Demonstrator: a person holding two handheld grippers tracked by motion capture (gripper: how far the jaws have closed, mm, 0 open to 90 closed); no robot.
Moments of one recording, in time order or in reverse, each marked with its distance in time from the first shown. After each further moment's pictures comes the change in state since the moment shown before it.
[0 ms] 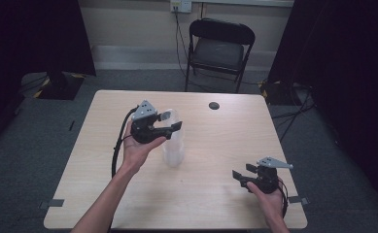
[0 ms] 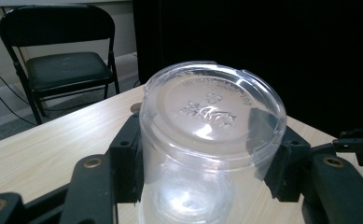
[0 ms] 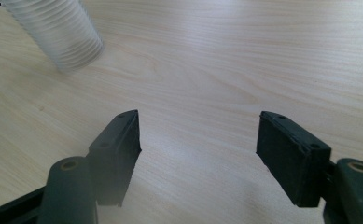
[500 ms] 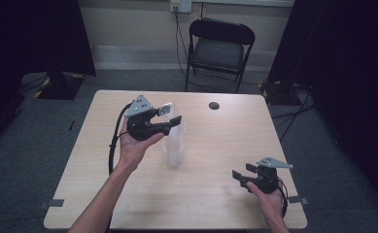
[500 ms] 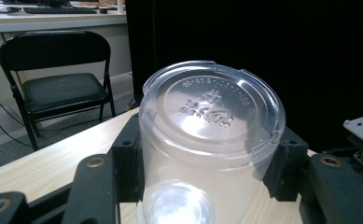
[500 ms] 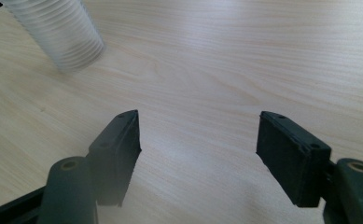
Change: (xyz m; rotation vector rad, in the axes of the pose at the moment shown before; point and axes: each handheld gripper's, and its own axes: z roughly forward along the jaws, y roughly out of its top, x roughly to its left) left arm -0.004 0.019 -0.017 -0.083 -0.026 0.011; right arm 0.000 0.000 0.000 -0.006 0.002 -0.006
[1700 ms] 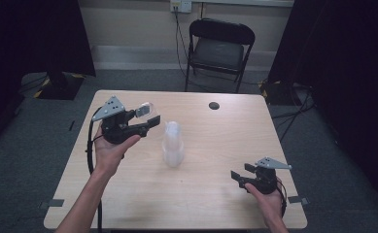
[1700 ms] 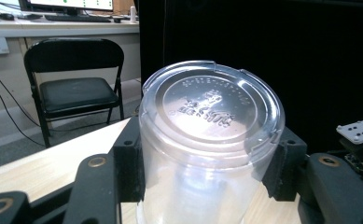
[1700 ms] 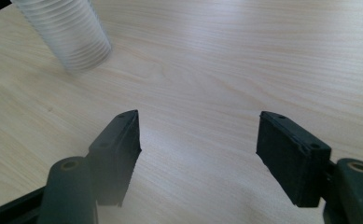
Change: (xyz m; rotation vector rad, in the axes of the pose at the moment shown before) left arm 0.017 -0.005 -0.058 -0.034 0.037 -0.043; right arm 0.007 0.001 -0.001 -0.010 0.004 -0.022
